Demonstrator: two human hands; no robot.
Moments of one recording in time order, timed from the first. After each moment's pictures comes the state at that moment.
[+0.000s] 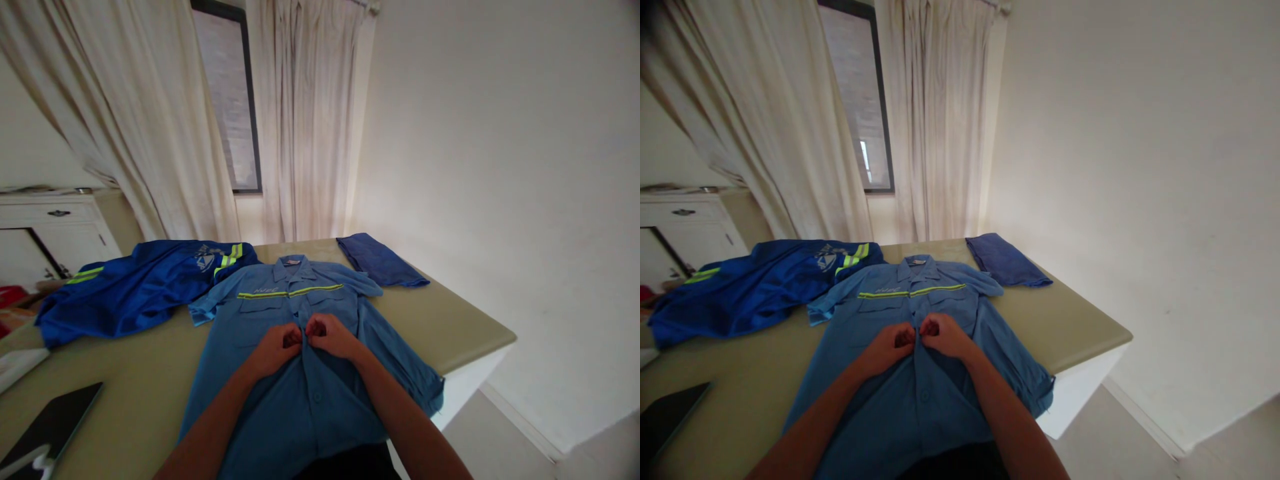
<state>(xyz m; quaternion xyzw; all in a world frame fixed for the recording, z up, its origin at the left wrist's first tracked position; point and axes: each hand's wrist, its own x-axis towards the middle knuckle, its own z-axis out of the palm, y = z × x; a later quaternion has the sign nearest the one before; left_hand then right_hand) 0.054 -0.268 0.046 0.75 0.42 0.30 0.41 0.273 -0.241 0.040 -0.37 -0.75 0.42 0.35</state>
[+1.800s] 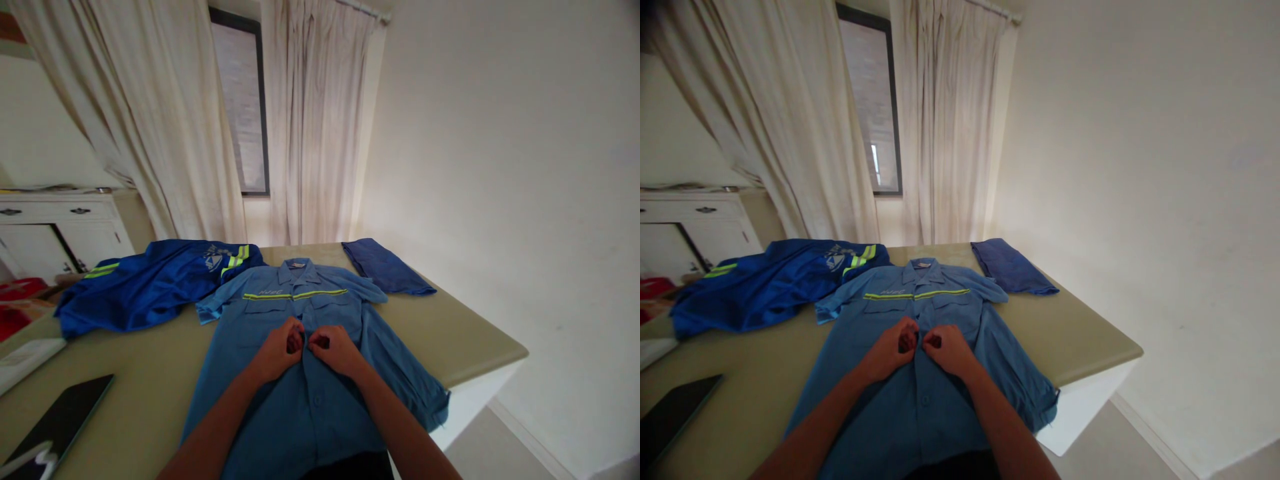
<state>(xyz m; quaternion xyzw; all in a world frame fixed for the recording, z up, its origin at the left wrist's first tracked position) 0.058 -0.275 0.047 0.75 0.42 0.36 0.37 0.267 -0.266 0.049 -0.42 -0.81 0.26 0.33</state>
